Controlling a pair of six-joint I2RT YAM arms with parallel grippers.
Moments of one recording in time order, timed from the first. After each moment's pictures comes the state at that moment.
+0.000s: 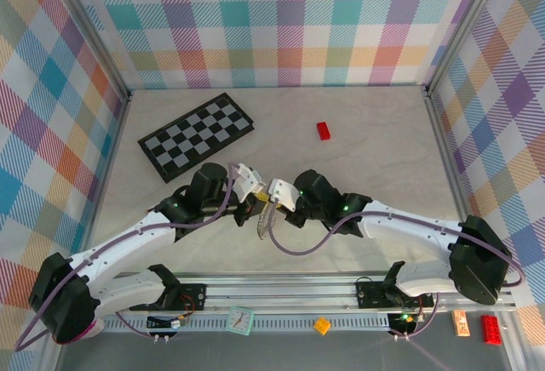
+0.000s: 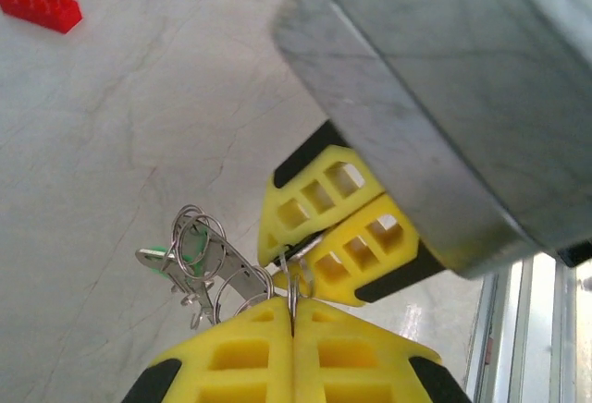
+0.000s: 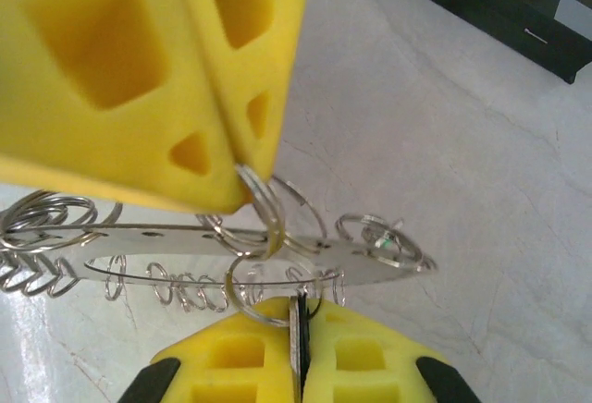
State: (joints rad) left arm -0.70 1.06 0.67 -0.17 0.44 0.07; right arm 0.95 1.28 0.78 -0.20 -0.03 -0.33
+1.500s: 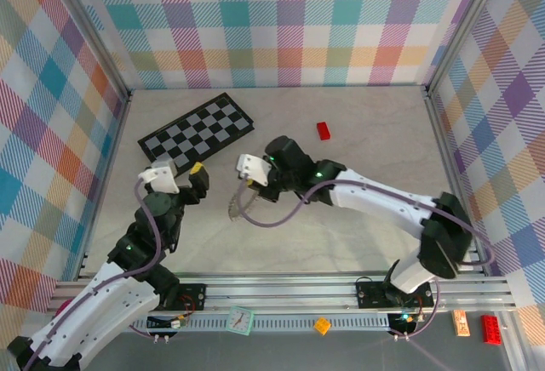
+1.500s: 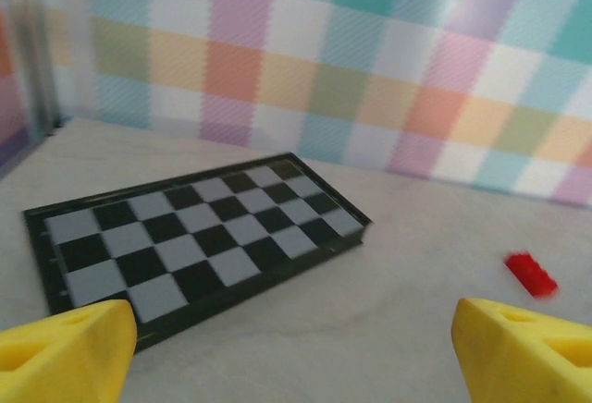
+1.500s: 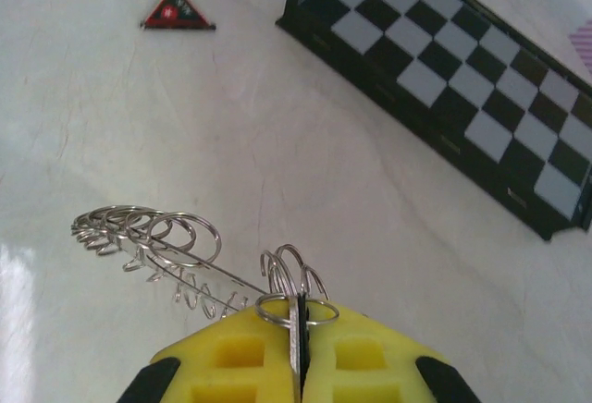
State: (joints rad) left arm -0.59 0.48 0.49 -0.16 -0.61 -0.32; right arm 0.95 1.59 1.27 -0.34 -0.14 -0.46
